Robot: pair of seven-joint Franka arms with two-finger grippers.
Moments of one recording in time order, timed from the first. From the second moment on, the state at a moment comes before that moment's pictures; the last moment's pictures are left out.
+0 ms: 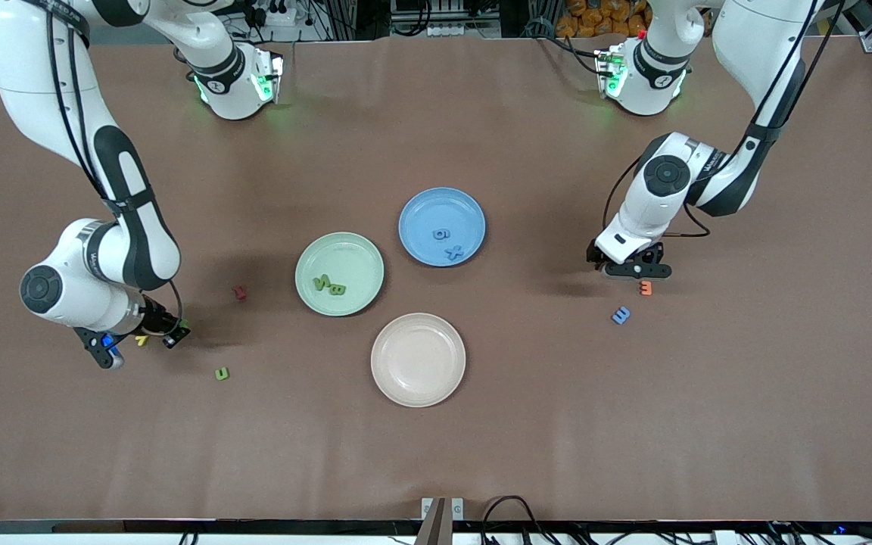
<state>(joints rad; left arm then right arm) -0.11 0.32 -0.17 -2.41 0.41 2.76 -0.54 0.11 0.60 -0.19 -1.84 0.23 2.36 0.57</state>
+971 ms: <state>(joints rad) -0.08 0.34 -0.17 -2.43 0.41 2.83 -0.54 0.19 0.57 -0.12 -1.68 0.18 2.14 0.25</state>
